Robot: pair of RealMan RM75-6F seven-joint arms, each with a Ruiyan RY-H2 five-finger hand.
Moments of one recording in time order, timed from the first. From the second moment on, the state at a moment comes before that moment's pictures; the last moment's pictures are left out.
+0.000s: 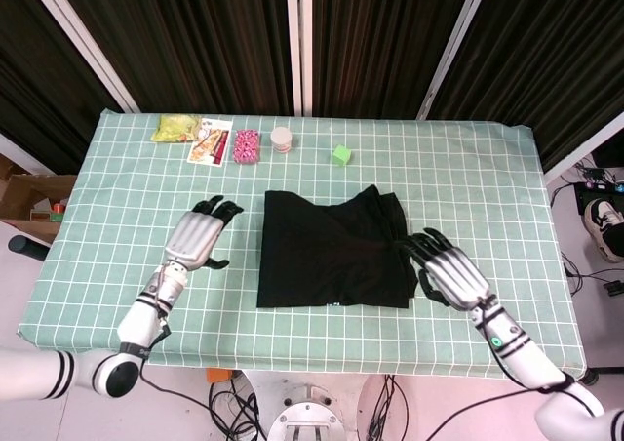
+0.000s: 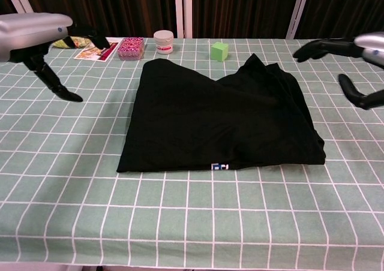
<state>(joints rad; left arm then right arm) -0.82 -1.35 0.03 -1.78 0.96 1.22 0.39 0.47 -1.26 0.12 -1.62 -1.67 1.04 0.01</state>
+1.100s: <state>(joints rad) -0.61 -1.32 0.03 -1.74 1.14 1.17 0.31 0.77 -1.52 0.18 -1.17 -1.15 0.61 -0.12</state>
